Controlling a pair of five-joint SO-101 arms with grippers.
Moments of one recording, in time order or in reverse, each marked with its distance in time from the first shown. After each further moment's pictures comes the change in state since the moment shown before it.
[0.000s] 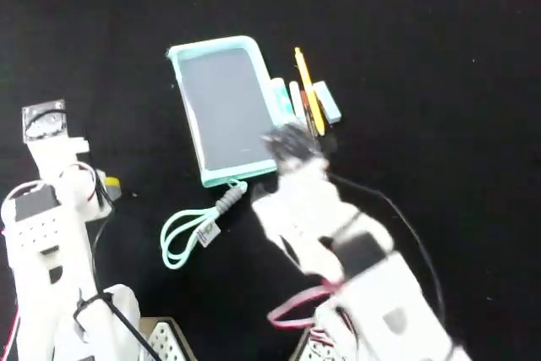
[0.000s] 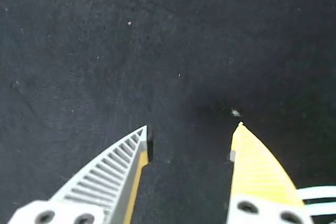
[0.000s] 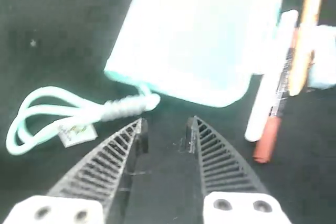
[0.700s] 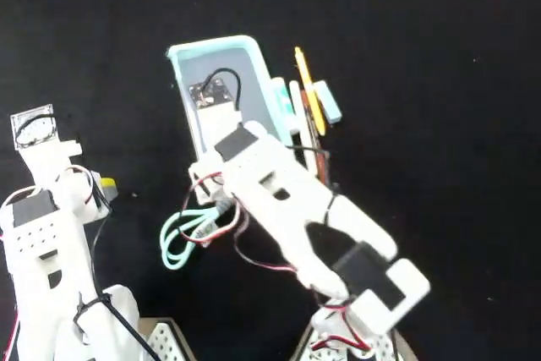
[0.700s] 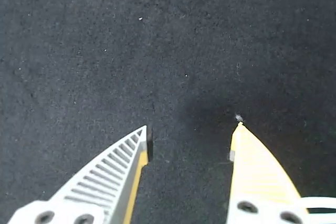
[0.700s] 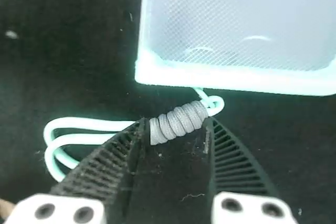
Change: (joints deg) left arm -1.2 -0.5 0.4 -0.2 3.8; right arm -8.1 61.9 -41.9 10.0 -22.3
